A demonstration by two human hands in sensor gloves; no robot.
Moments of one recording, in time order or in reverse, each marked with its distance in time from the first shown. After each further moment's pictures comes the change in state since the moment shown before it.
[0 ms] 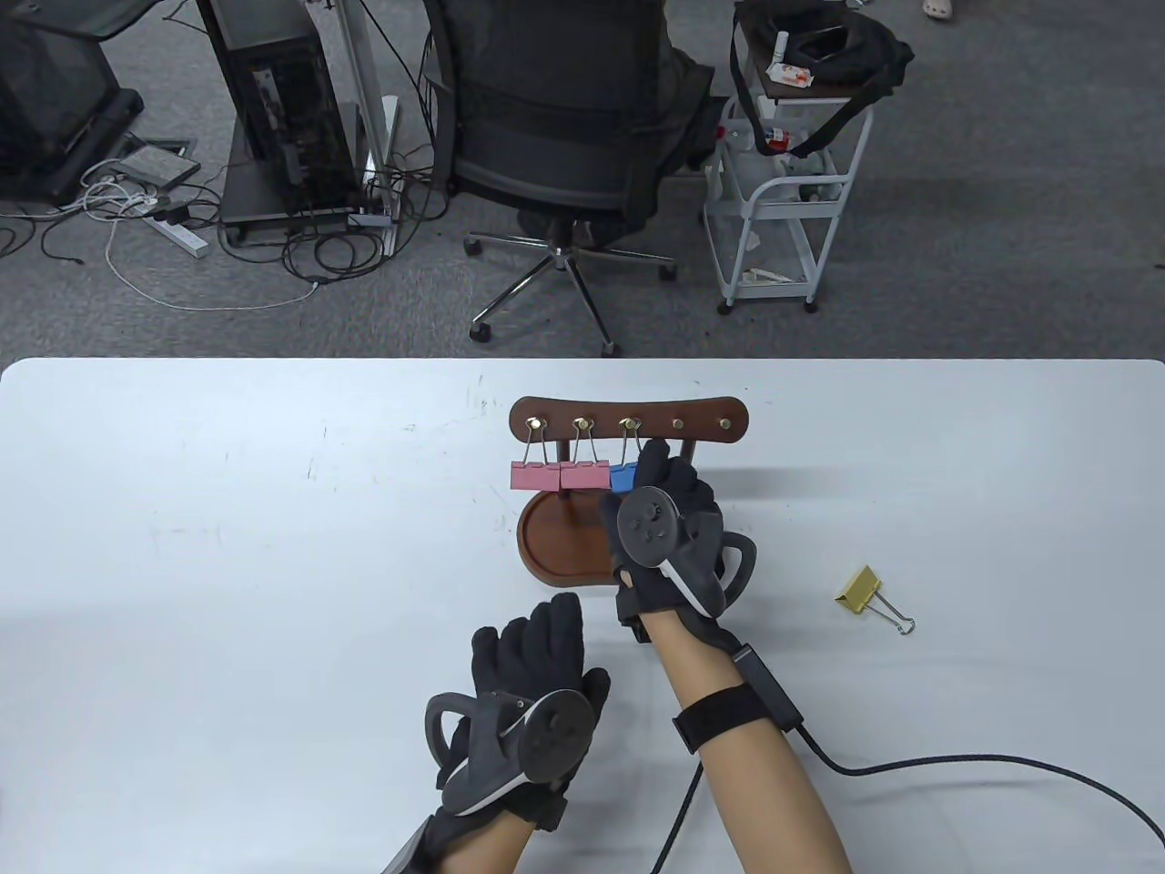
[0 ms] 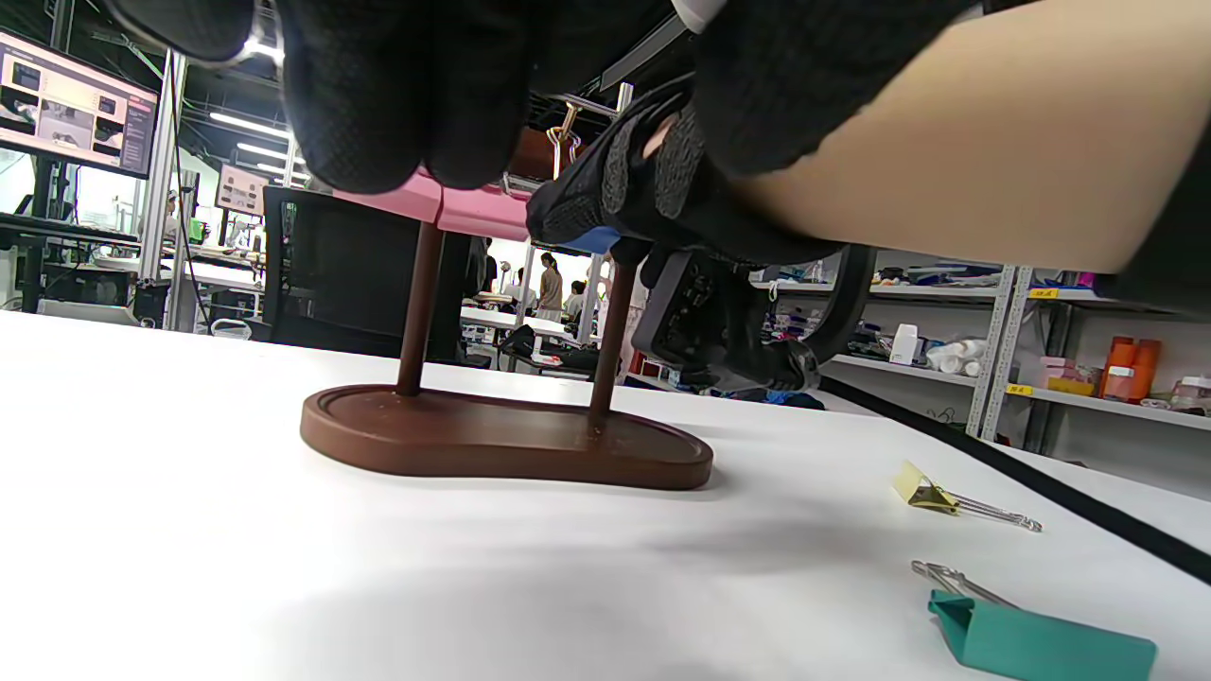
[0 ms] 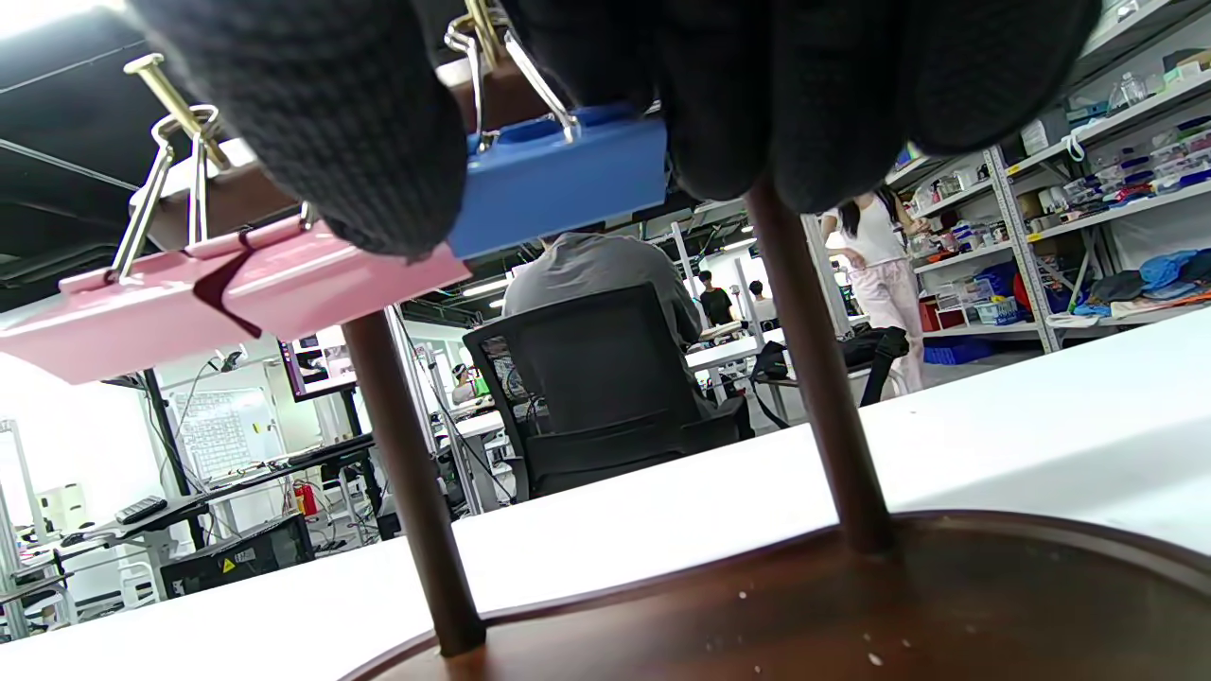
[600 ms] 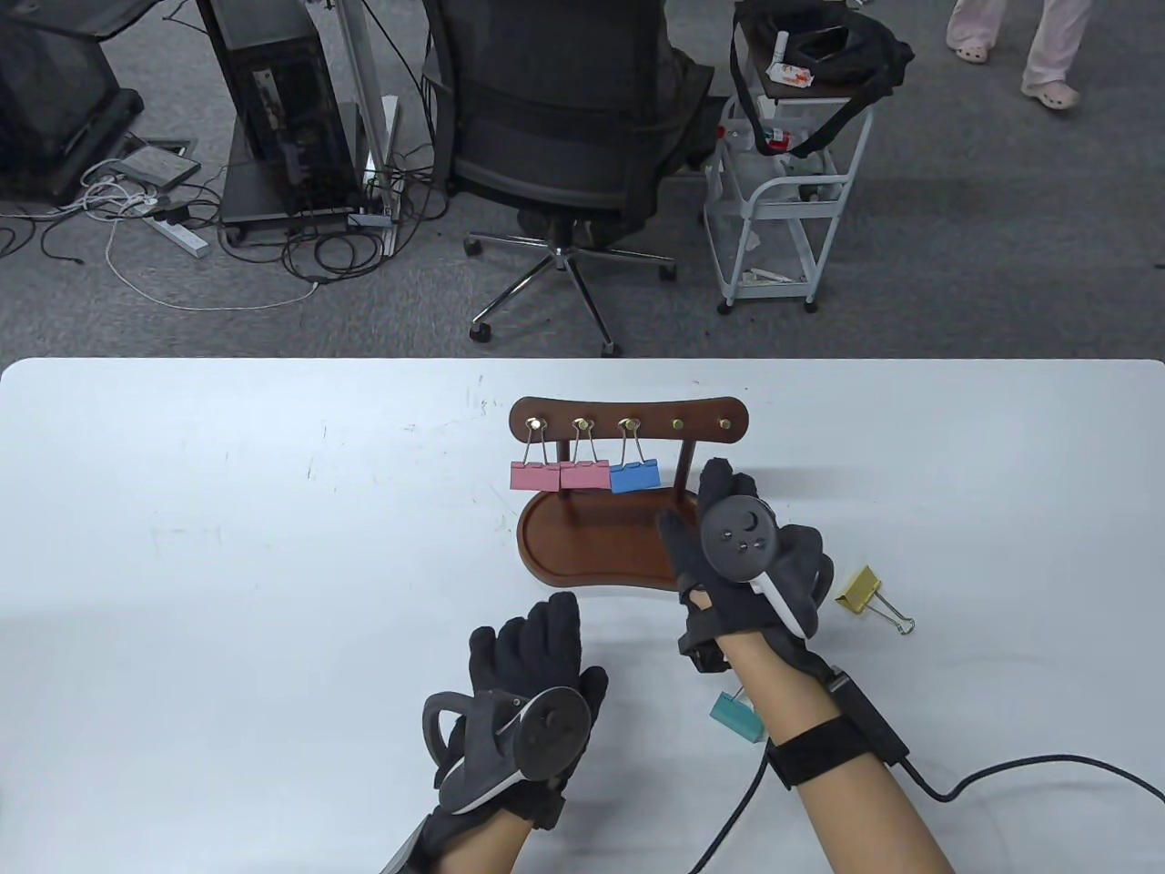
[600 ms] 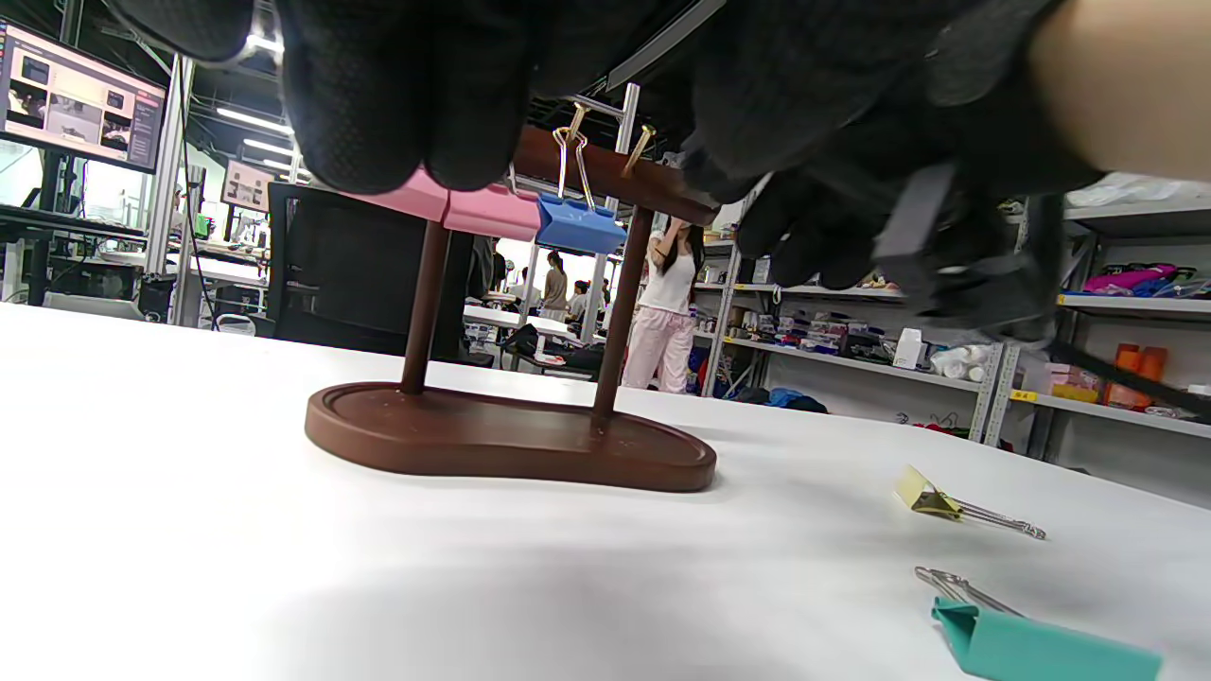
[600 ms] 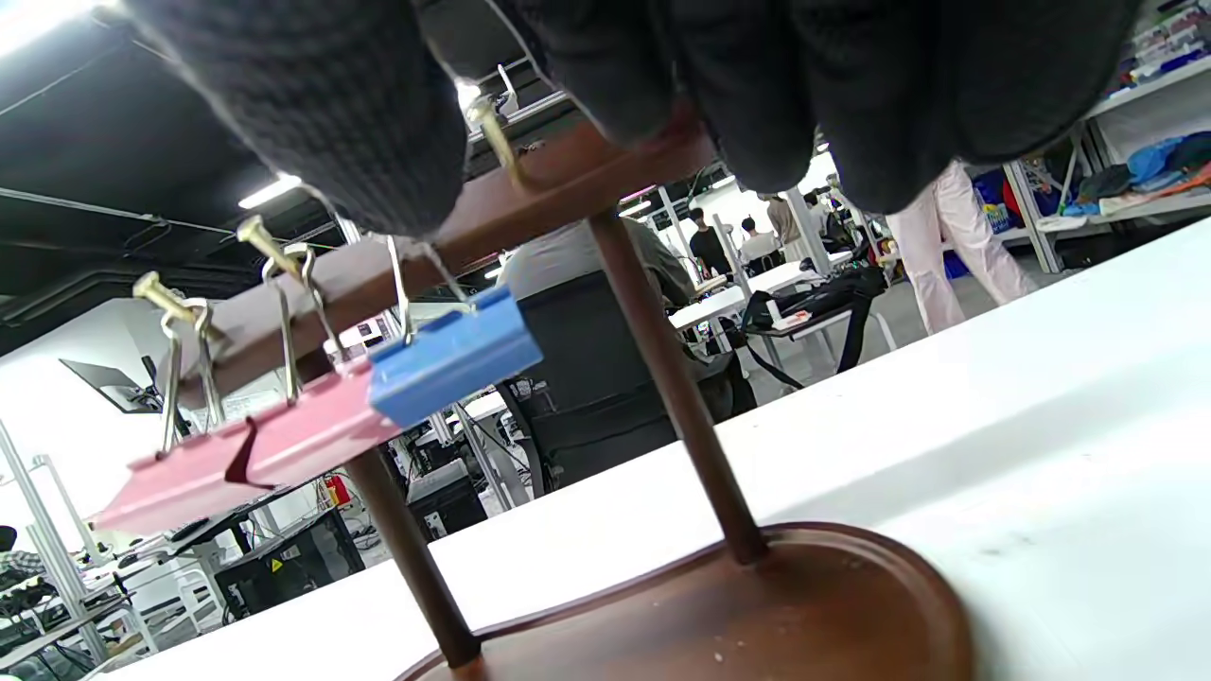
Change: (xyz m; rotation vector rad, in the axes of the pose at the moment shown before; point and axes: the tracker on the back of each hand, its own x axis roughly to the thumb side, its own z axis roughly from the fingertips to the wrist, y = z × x) left_hand -0.003 -0.001 0.000 -0.001 0.008 0.011; right_hand -0.053 -0.064 0.023 0.101 0.036 -0.132
